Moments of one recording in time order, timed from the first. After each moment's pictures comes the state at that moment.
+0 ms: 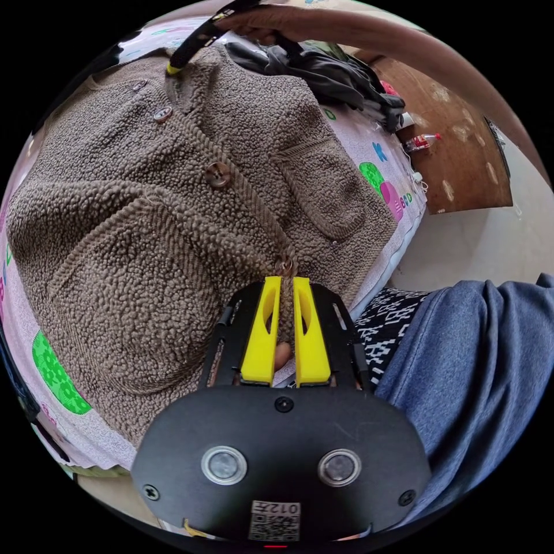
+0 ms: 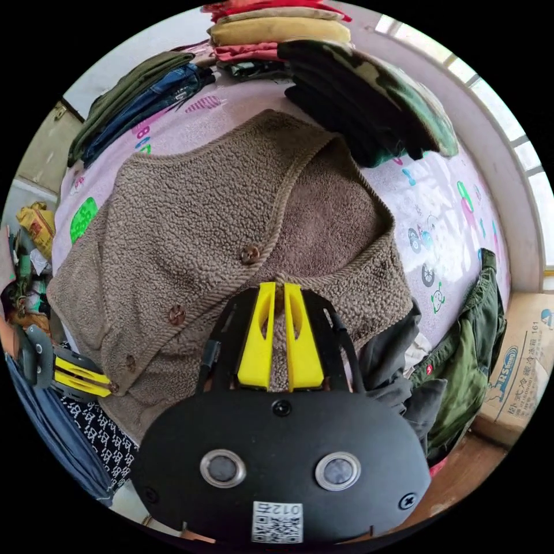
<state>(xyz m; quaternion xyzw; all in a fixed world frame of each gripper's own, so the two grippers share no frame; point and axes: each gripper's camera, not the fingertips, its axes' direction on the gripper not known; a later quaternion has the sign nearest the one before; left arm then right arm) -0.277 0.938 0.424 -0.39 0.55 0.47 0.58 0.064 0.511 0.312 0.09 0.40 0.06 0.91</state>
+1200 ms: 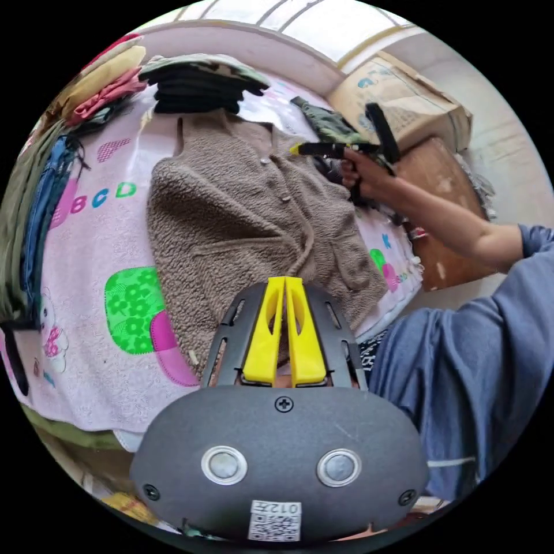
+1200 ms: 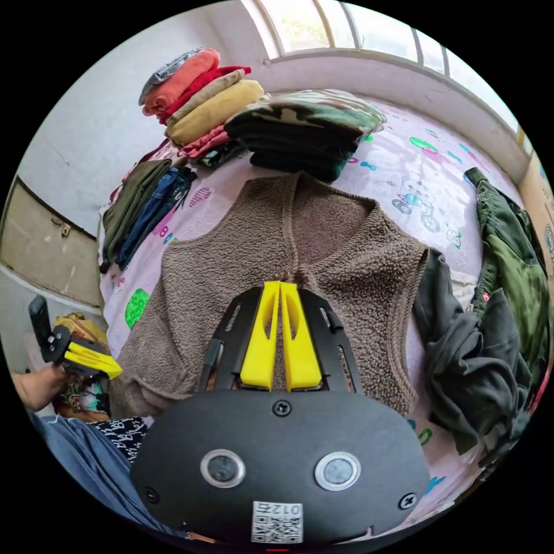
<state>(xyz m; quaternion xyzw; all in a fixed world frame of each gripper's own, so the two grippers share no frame) -0.404 0.794 0.494 -0.32 0.58 0.29 0.69 0.053 0.570 0.295 0.31 0.26 0.16 0.90</state>
